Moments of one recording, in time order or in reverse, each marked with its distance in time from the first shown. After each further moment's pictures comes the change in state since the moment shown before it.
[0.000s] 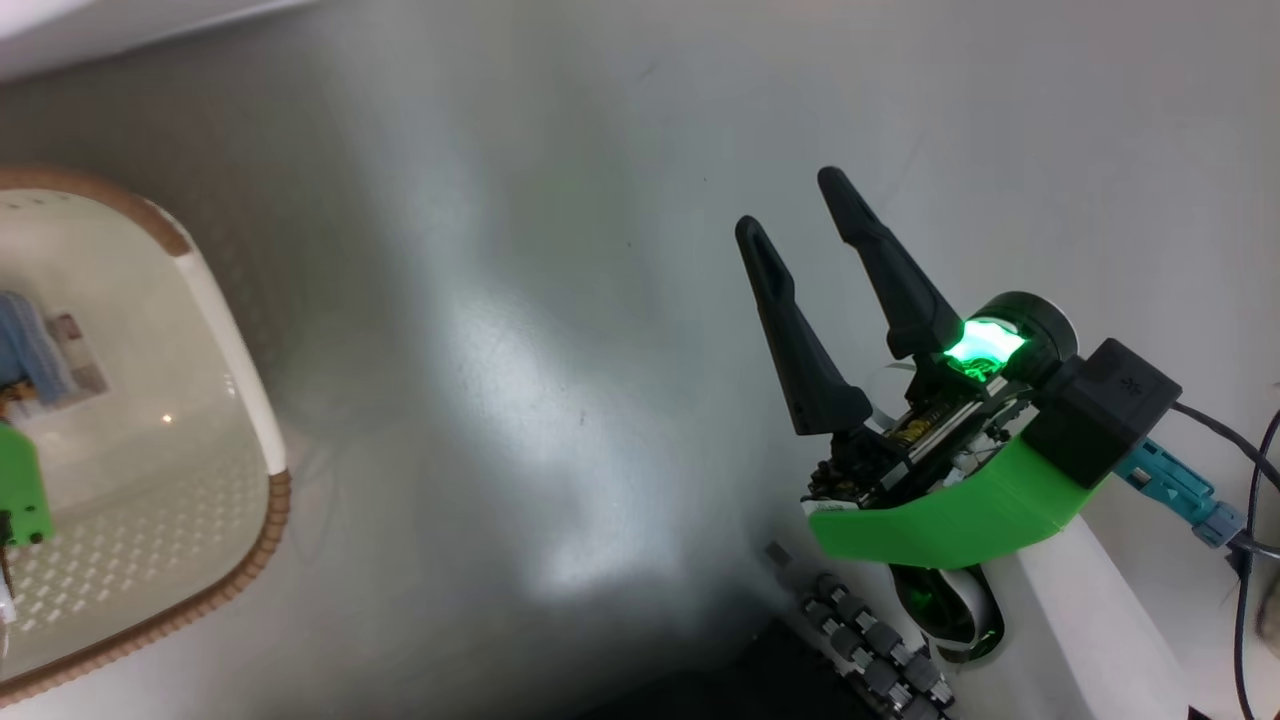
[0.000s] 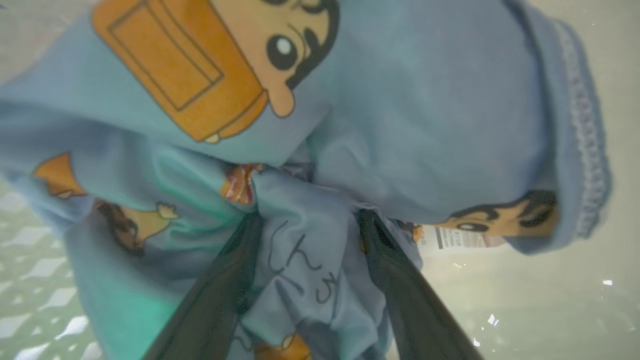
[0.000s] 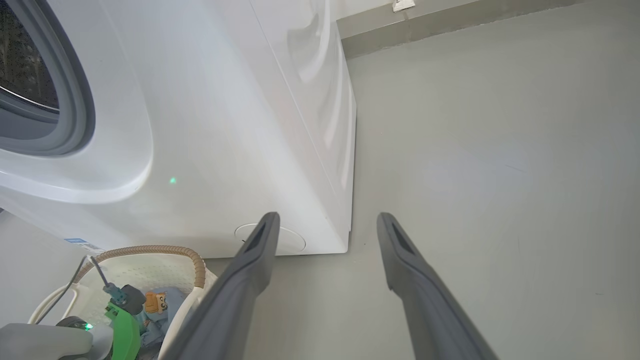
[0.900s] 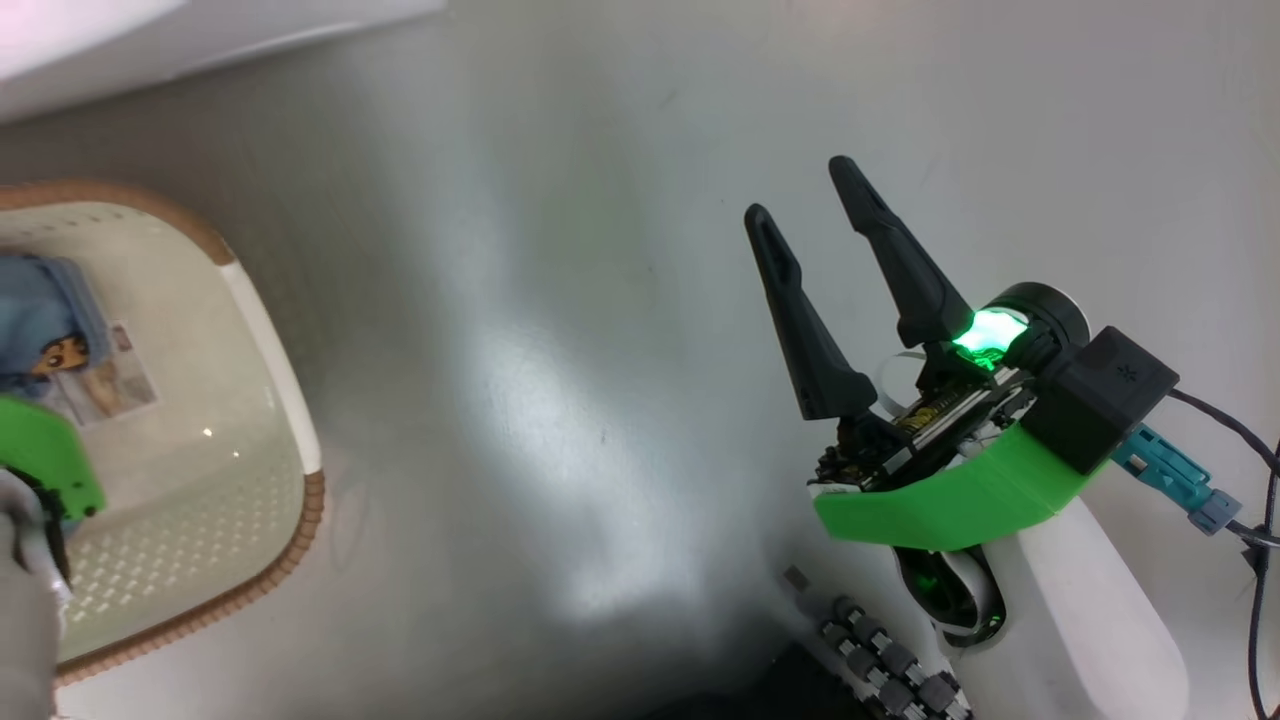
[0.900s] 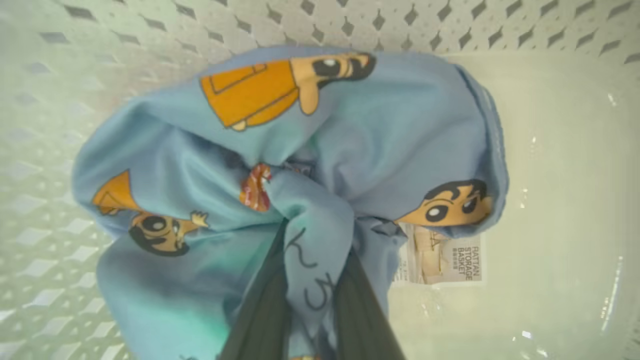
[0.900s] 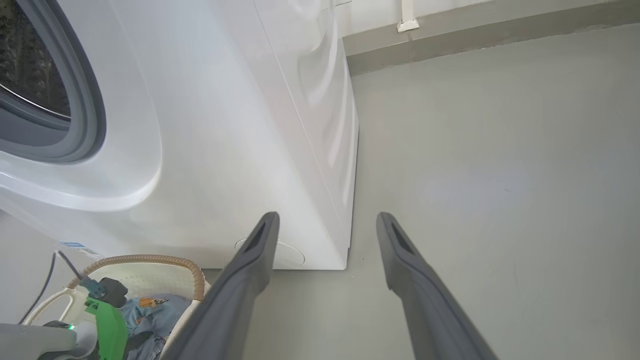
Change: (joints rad) left arm -0.009 -0.058 0.064 0.008 -0.099 -0.013 -0.093; right arm -0.019 0.001 -0.021 0.029 -0.039 0.000 -0.003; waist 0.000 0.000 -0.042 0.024
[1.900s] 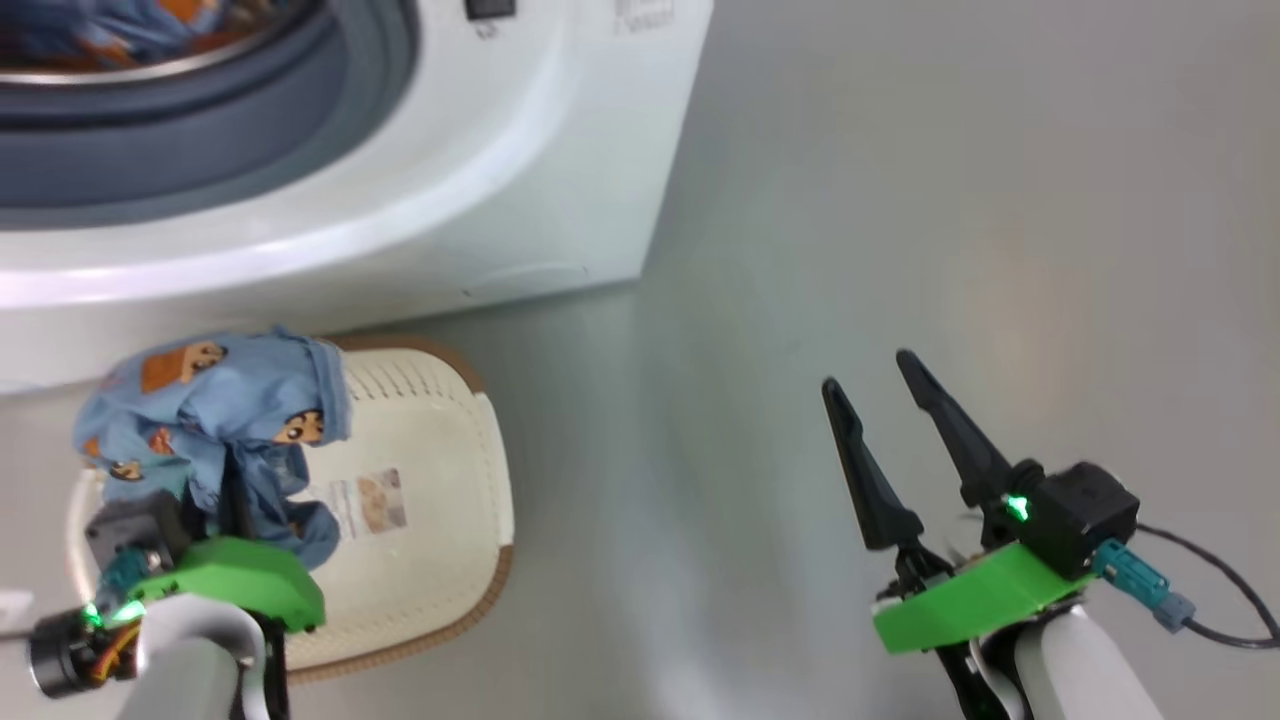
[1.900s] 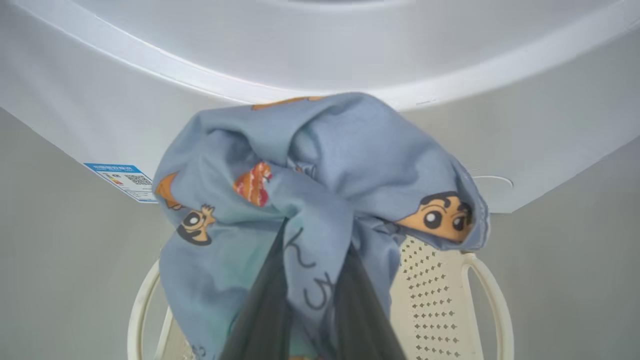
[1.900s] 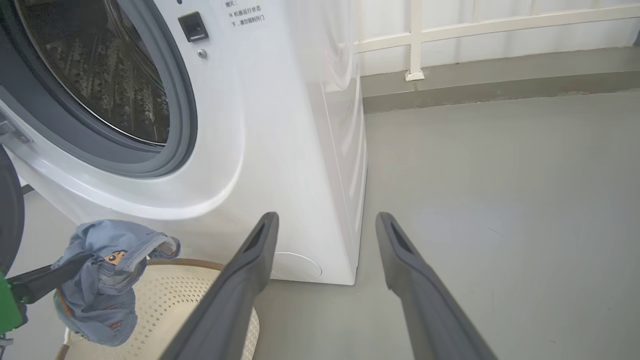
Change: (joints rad) left arm 0.501 -0.161 0.211 -0.653 0.103 0.030 -0.129; right arm 0.238 -0.001 -0.139 0.113 -0.148 0.000 0.023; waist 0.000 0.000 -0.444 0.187
